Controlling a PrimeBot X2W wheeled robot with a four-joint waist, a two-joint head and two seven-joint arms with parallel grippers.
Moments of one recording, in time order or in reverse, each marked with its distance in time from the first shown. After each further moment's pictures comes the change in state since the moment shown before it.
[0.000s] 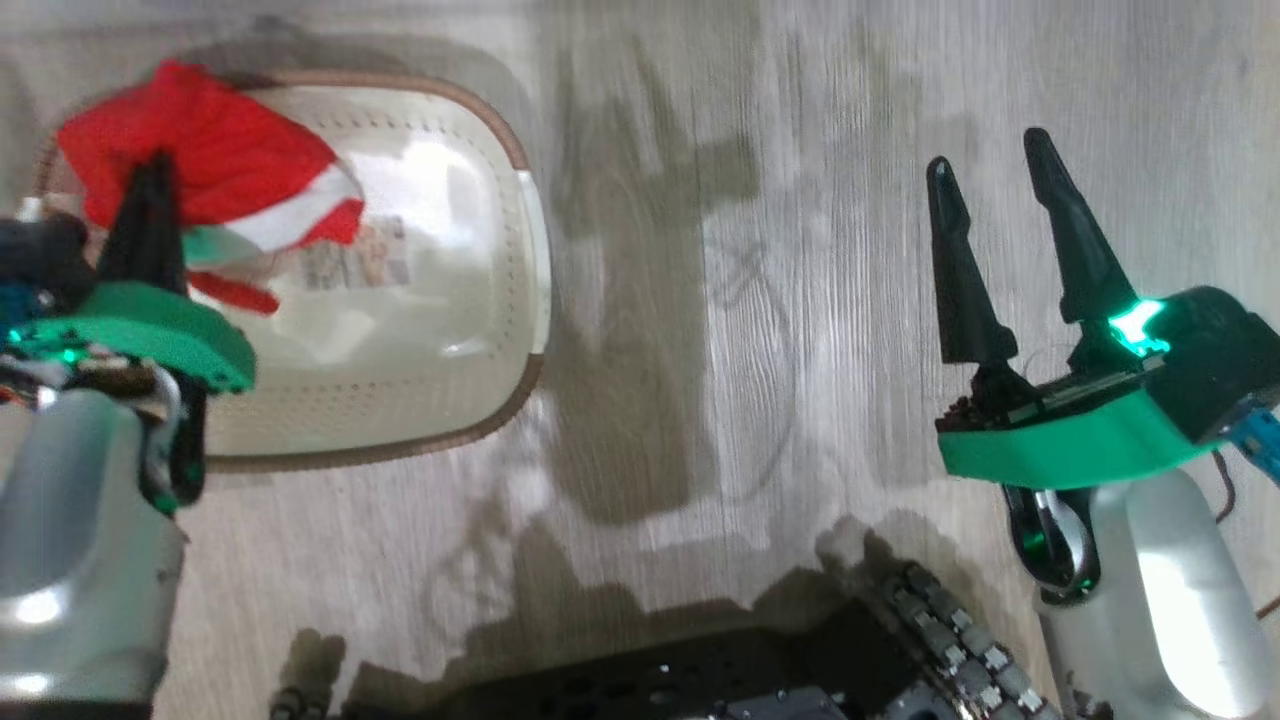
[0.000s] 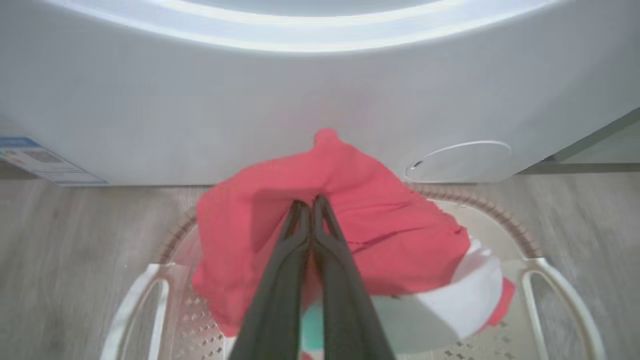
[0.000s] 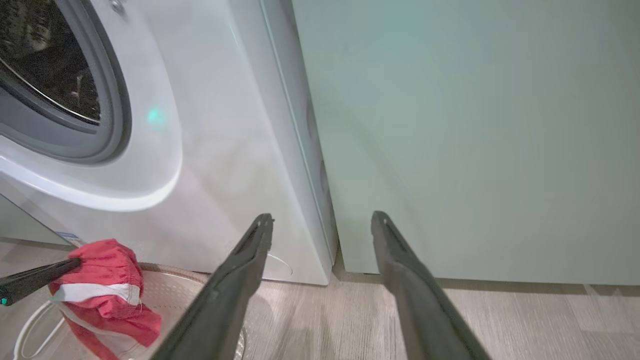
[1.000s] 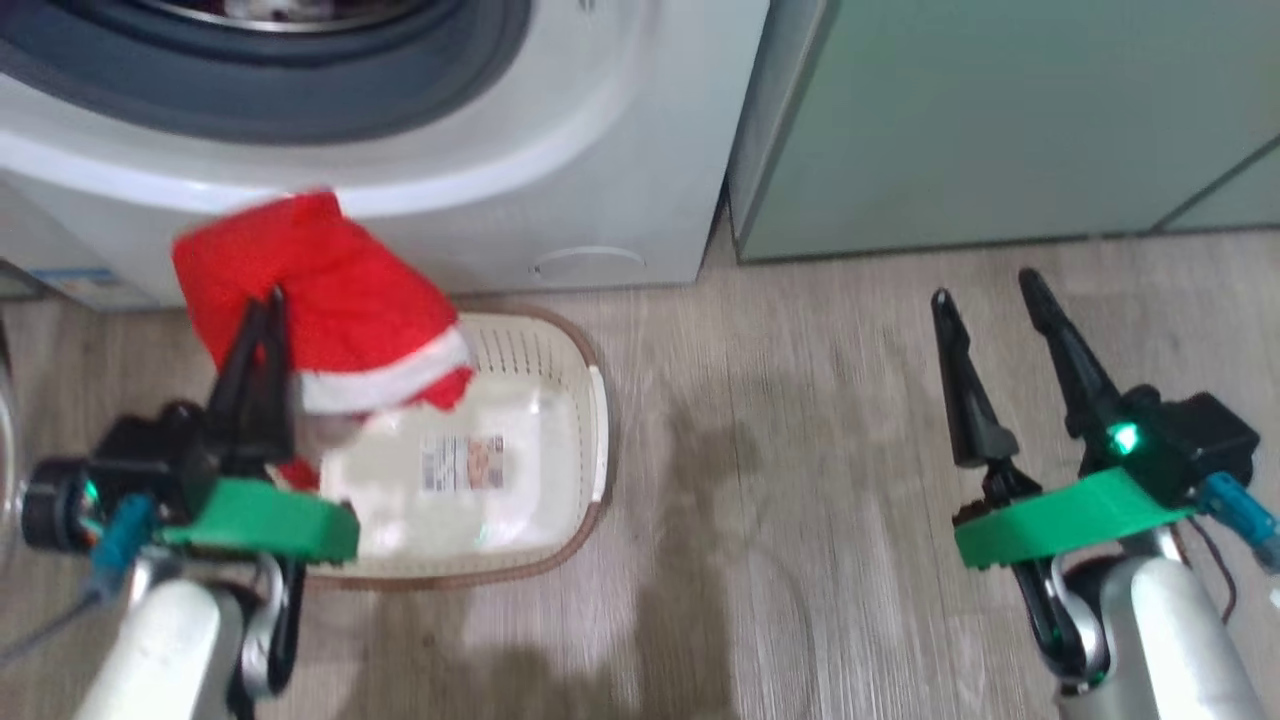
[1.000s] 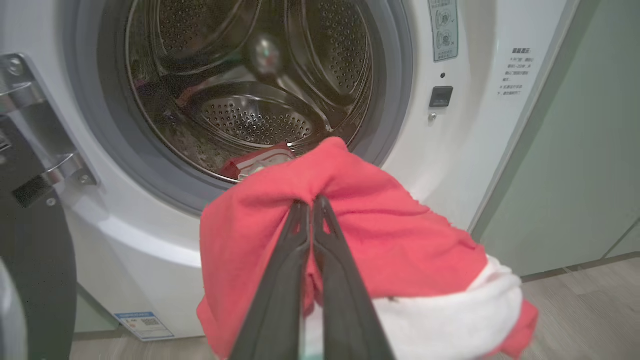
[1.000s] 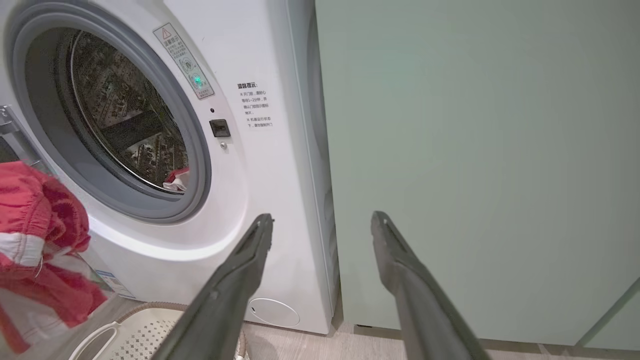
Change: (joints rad) left arm 0.431 0.005 -0.063 -0.603 0.098 0.156 0.020; right arm 0.165 0.000 -0.067 0.026 -0.049 0.000 0.096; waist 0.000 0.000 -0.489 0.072
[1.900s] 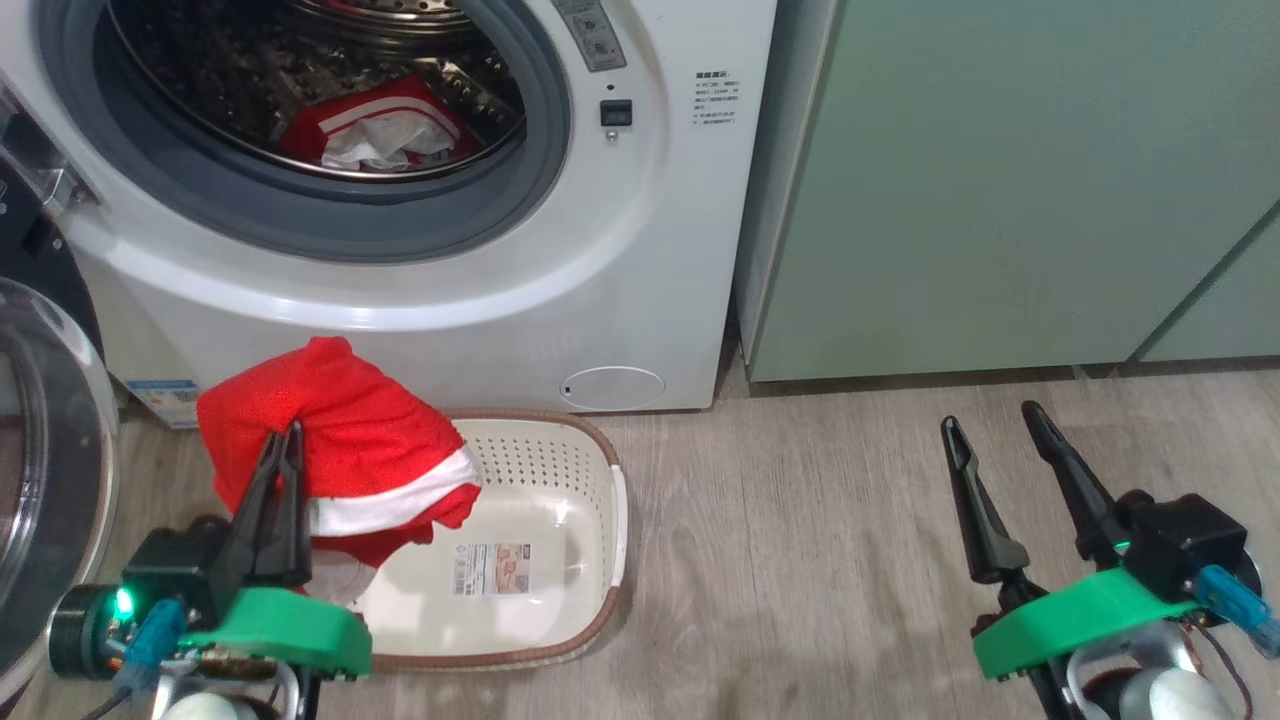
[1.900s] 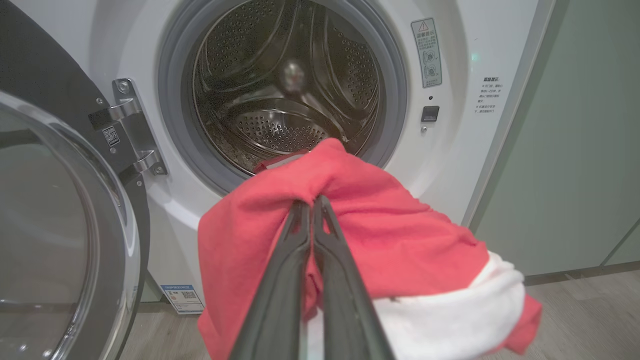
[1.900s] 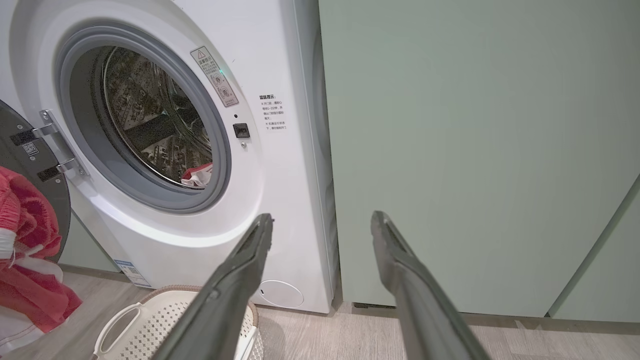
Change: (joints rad) left arm 0.206 -0.001 -0.012 -0.035 -0.011 0.055 0.015; right arm 0.208 0.001 -0.033 -0.048 0.003 0.000 0.079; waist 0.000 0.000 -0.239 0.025
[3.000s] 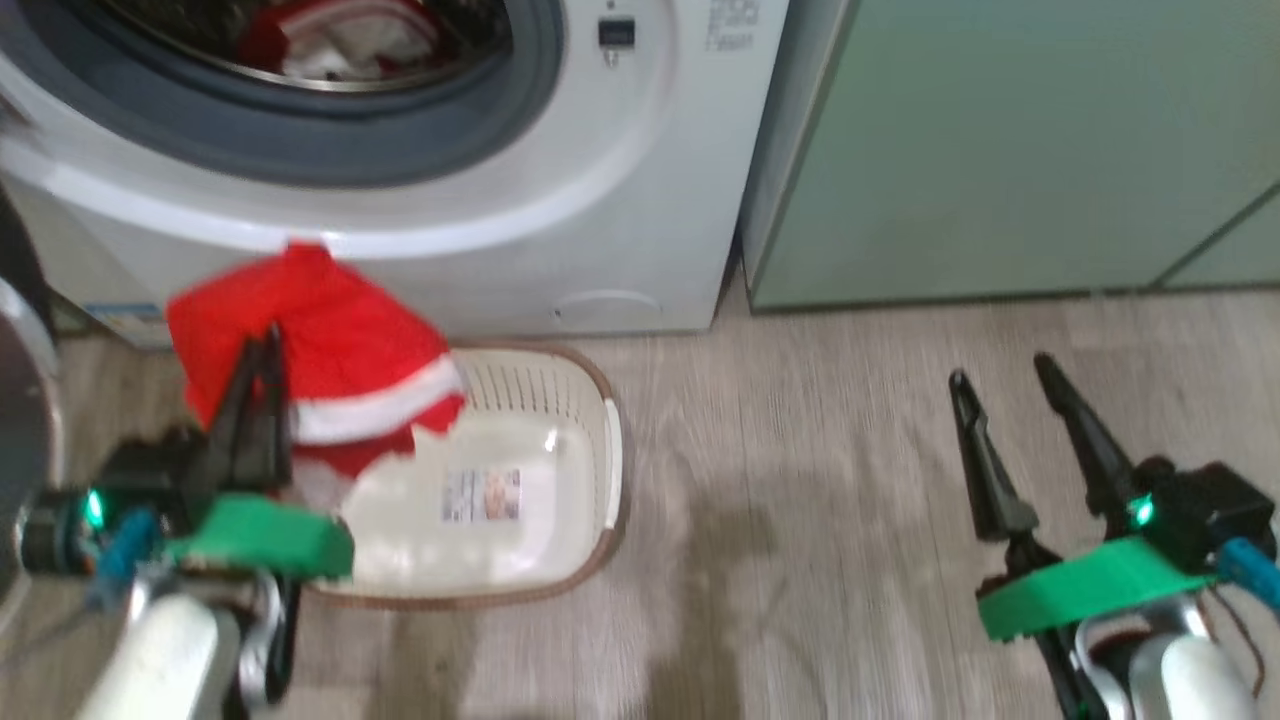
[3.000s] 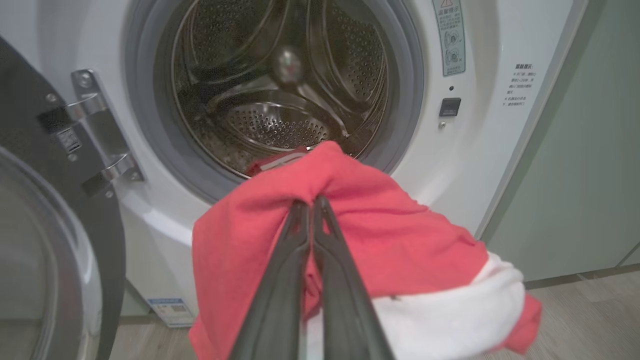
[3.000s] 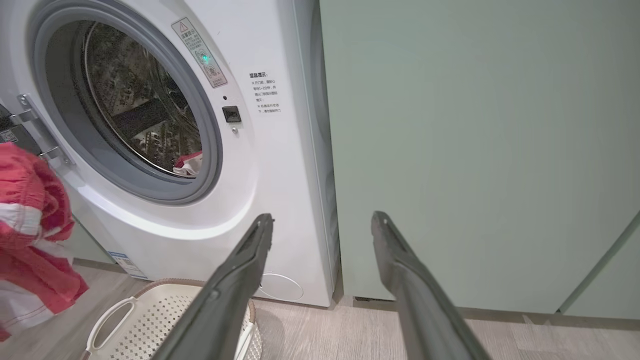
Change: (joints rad) left arm -0.121 0.013 -0.002 0.021 -0.007 -0.007 0.000; right arm -0.030 0.000 0.000 -0.047 0.000 0.000 0.001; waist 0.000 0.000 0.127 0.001
